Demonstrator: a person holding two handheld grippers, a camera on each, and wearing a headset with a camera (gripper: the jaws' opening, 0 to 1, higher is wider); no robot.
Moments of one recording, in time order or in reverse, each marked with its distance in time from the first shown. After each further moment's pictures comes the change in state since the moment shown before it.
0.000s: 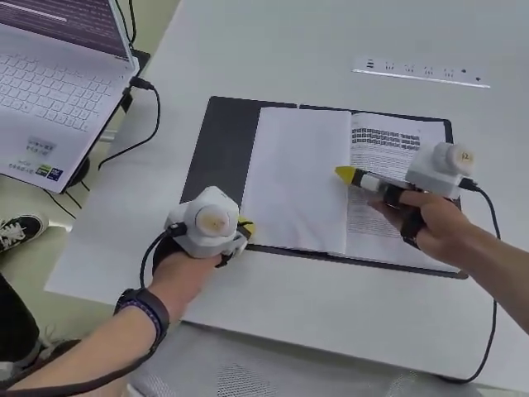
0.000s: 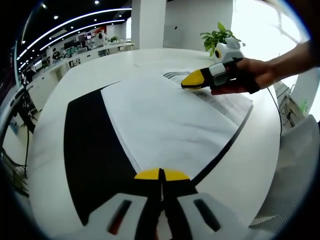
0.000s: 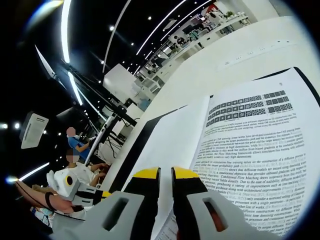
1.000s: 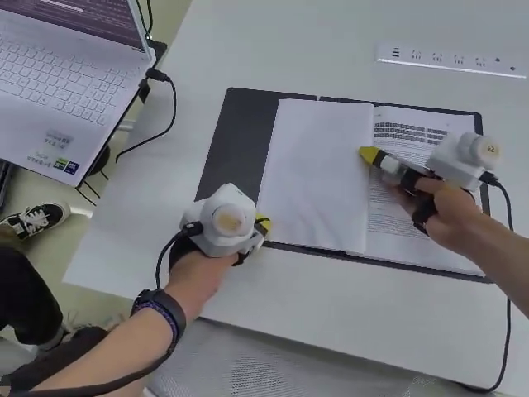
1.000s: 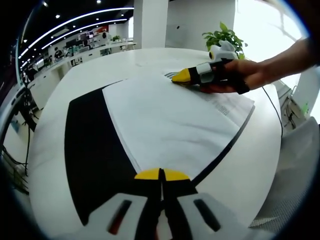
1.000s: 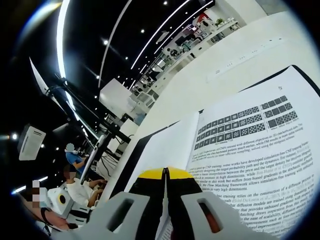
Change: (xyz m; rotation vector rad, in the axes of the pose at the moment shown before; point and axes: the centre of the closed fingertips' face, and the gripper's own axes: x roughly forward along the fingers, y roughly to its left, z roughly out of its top) left arm 0.000 0.001 0.000 -0.014 0.006 0.014; right arm 0.021 -0.024 0.030 0.057 -0.133 -0.024
